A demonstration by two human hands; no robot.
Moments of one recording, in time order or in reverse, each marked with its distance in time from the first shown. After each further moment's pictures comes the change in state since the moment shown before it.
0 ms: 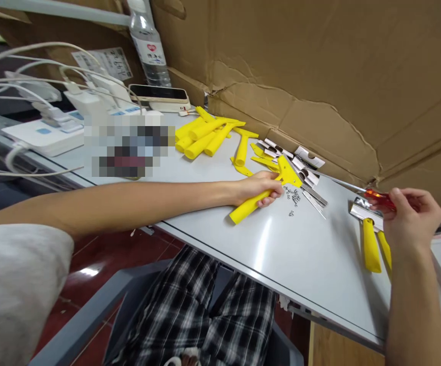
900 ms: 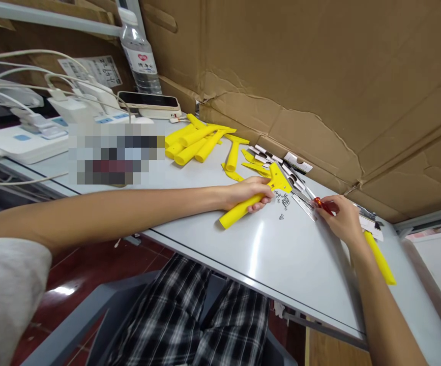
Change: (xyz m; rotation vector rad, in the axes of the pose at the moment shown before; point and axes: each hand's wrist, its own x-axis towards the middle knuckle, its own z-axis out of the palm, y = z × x) left_hand -0.003 0.004 0.001 0.024 -0.022 -0.008; right_hand -0.030 0.052 0.011 -0.643 -0.705 -0.186
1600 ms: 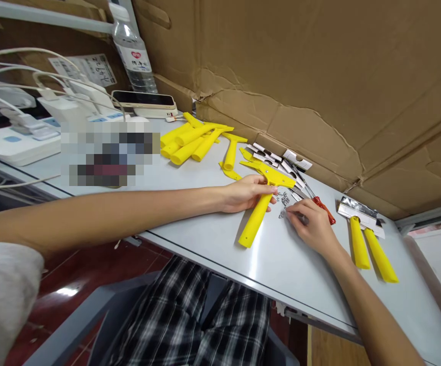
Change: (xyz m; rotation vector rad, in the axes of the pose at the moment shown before) left_hand 0.004 -0.011 0.005 -0.201 0.029 0.110; right_hand -0.025 -0.102 0.033 0.074 -0.101 -0.317
